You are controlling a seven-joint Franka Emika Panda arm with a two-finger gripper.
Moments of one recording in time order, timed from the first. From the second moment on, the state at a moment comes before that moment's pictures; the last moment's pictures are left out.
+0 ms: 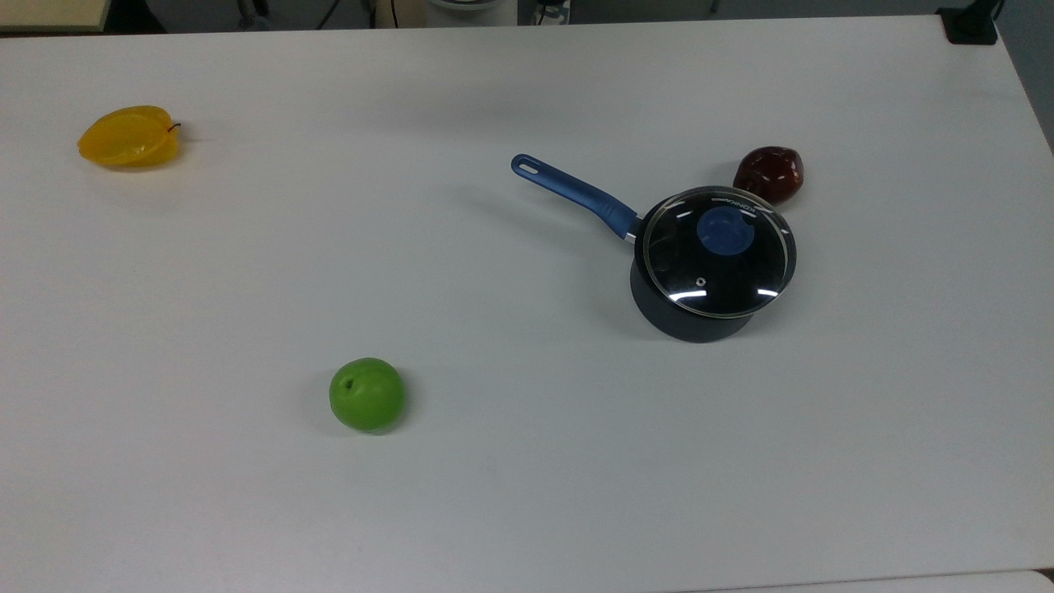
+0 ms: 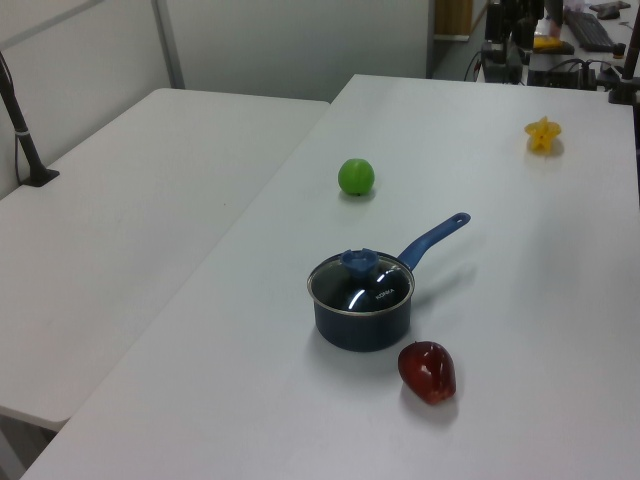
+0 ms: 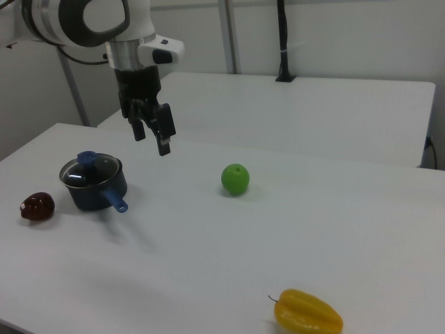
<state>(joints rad) -0.06 0.01 -0.03 -1.57 0.00 1.53 0.20</state>
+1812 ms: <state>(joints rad) -0.07 0.01 -0.03 -1.57 0.00 1.52 0.20</state>
